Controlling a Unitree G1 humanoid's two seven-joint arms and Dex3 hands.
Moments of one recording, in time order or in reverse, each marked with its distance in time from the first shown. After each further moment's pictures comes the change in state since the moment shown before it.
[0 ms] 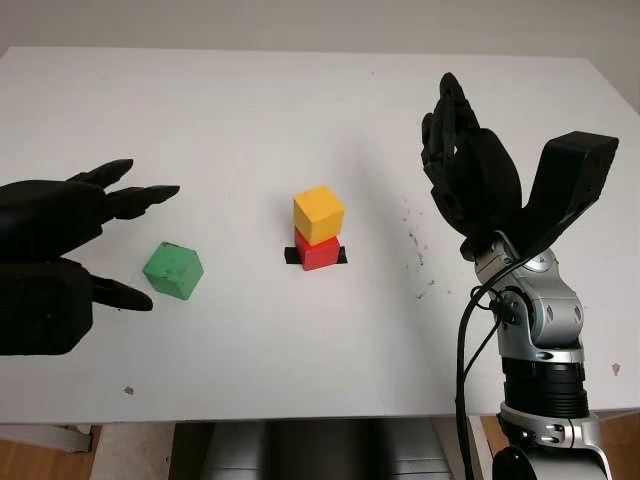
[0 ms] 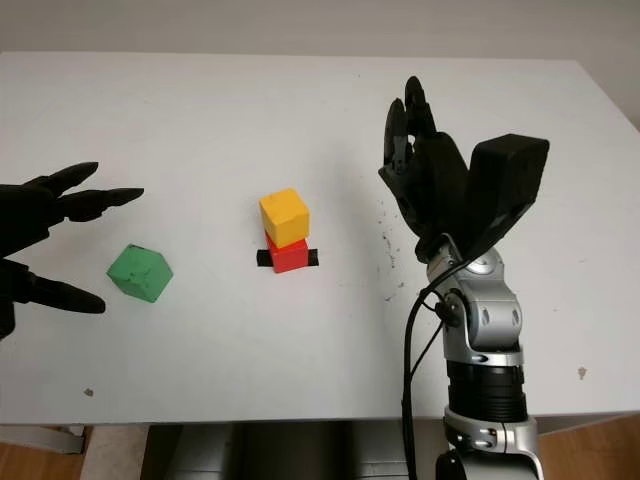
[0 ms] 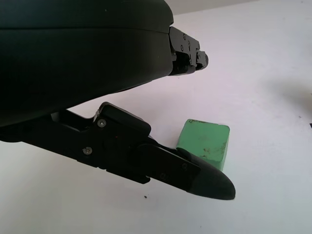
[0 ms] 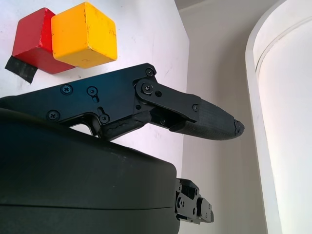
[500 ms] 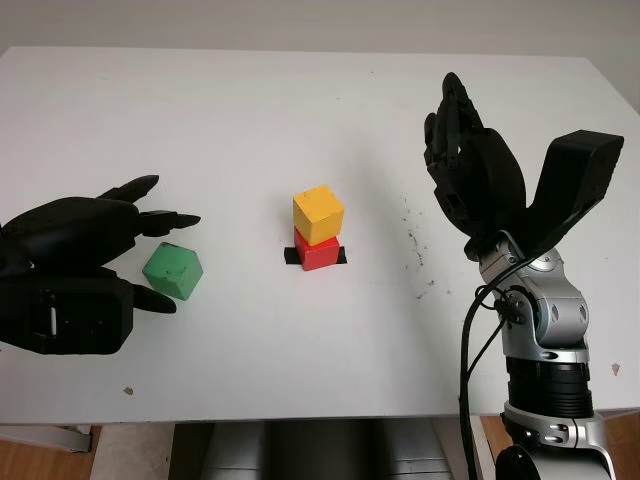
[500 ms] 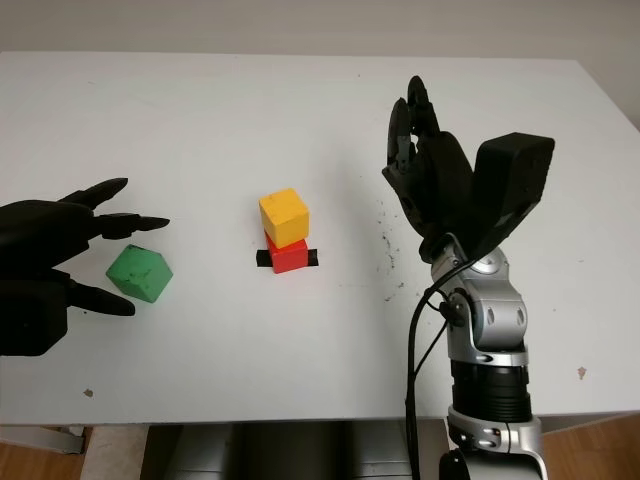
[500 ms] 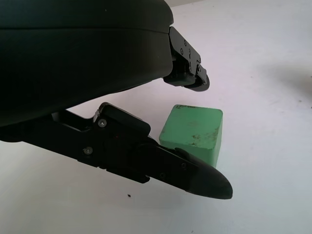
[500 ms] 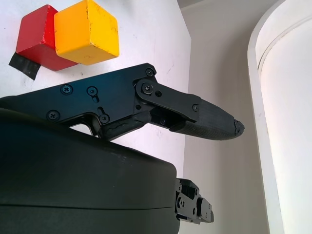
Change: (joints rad) left arm -0.046 -0.047 -0.135 0.107 0.093 -0.088 0.101; right arm 0.000 -0.013 -0.006 -0.004 0.002 0.014 0.004
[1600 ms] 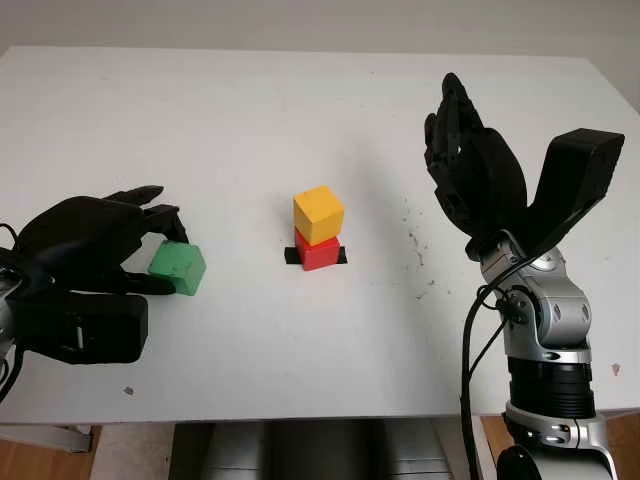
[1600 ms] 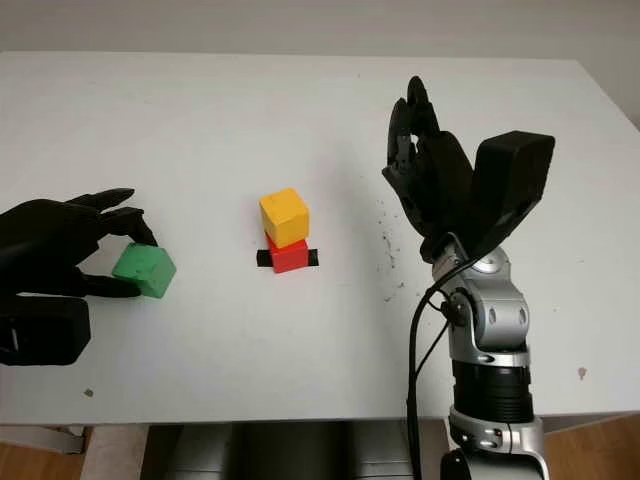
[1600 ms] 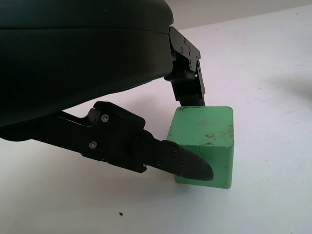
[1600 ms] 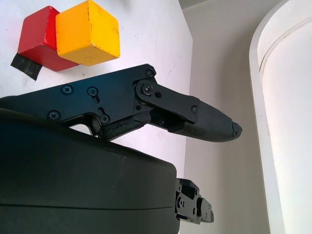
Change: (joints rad) left arm 0.000 -0.072 -0.033 0.119 0.107 -0.117 0.202; right arm 0.000 -0.006 0.001 -0.011 0.000 0.016 0.002
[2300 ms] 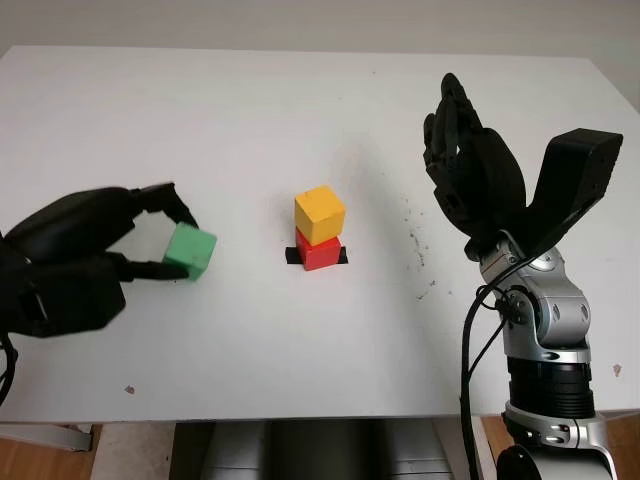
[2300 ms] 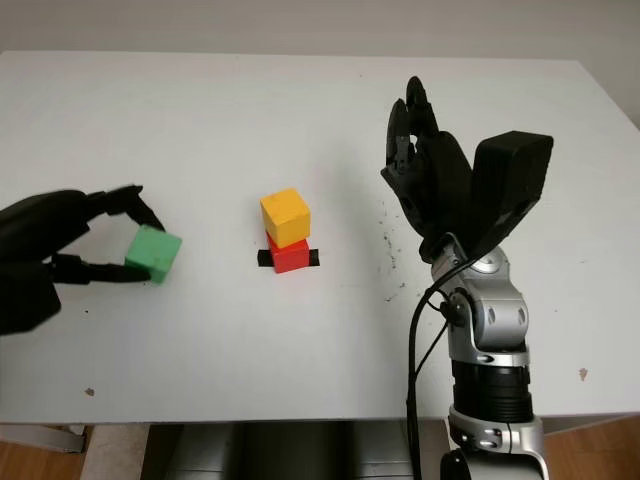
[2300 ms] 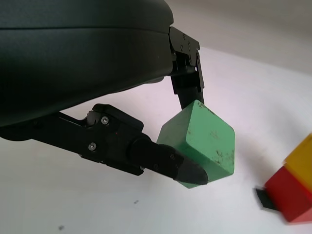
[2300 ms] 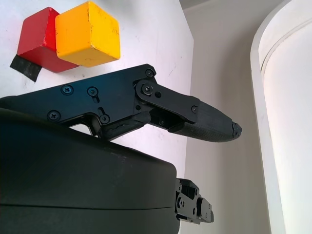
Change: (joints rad) left arm -0.102 -0.065 0.081 -0.005 -0.371 0.134 -0.089; right arm 0.000 0.001 0.009 0.000 -0.002 0.000 -0.010
